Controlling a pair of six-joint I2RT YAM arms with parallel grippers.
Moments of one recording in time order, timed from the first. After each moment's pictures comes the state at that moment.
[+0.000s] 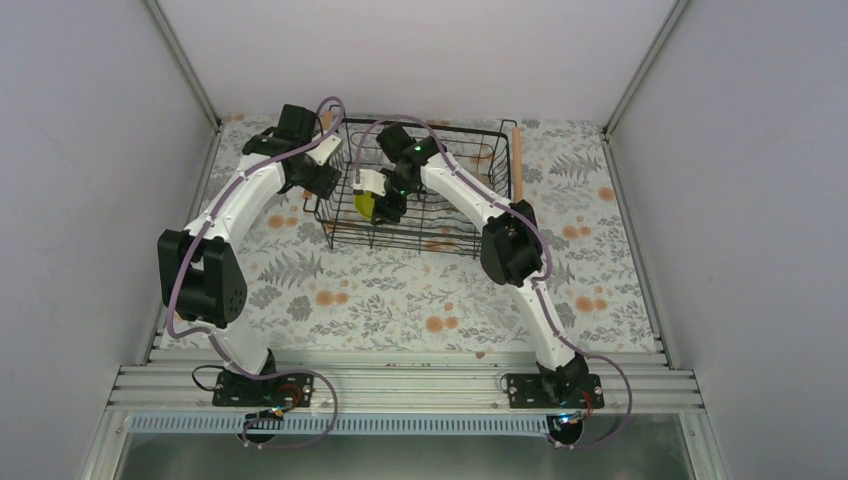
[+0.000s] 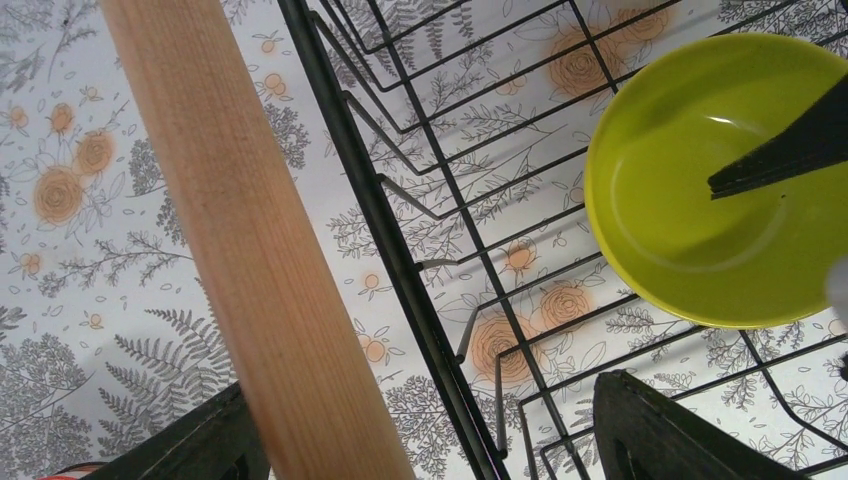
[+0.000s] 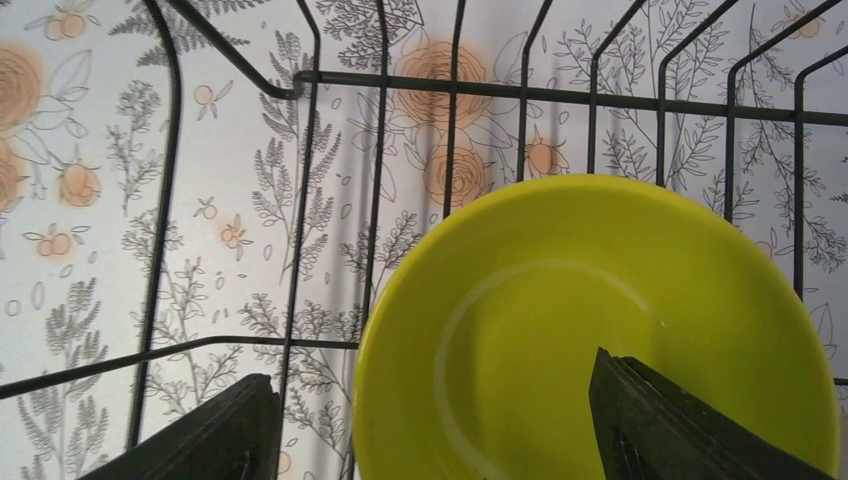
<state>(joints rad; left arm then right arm) -0.22 1.72 1.54 -0.85 0.00 0.28 0.67 2.41 2.29 -1.06 -0.41 -0.84</state>
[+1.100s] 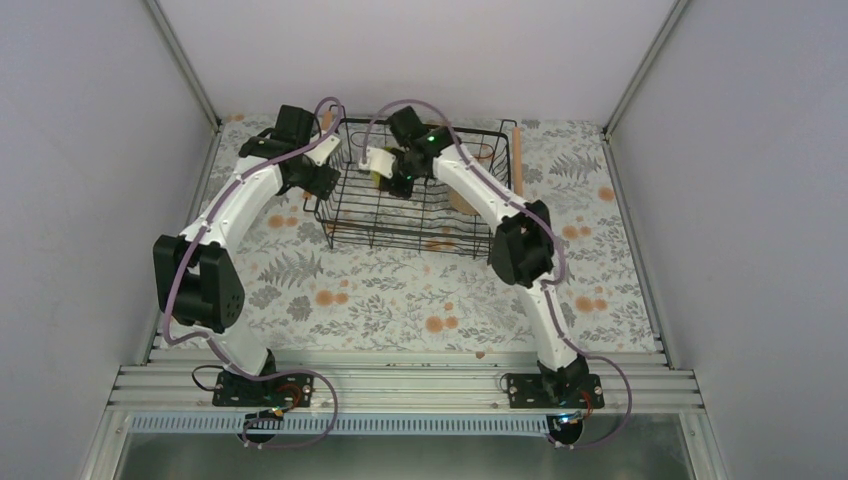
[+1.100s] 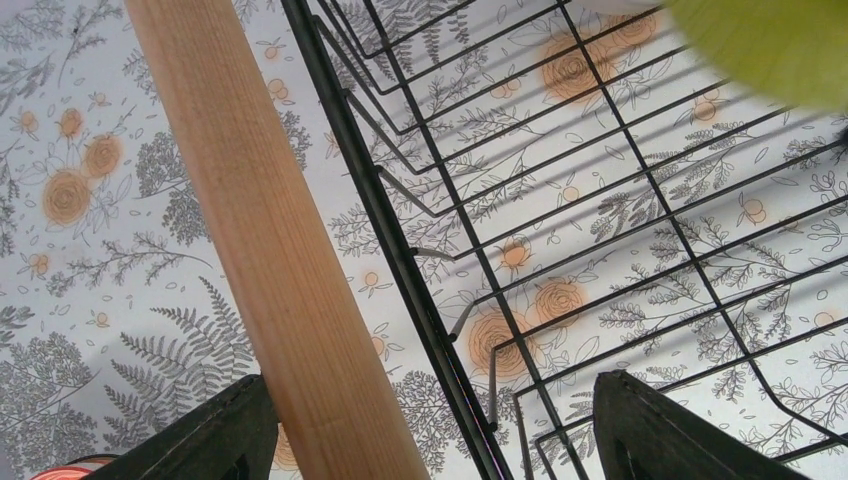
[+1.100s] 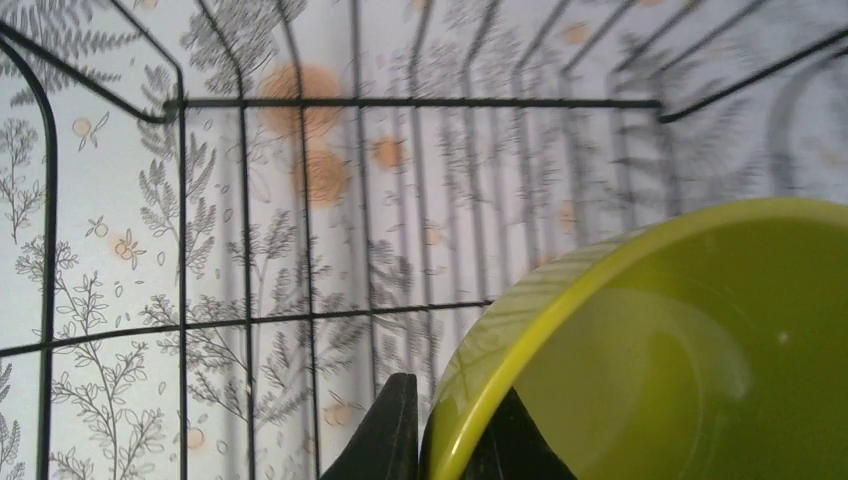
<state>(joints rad) -0.22 1.69 1.52 -0.85 0.00 0.28 0.64 2.37 2.28 -0.98 -0.30 -0.77</state>
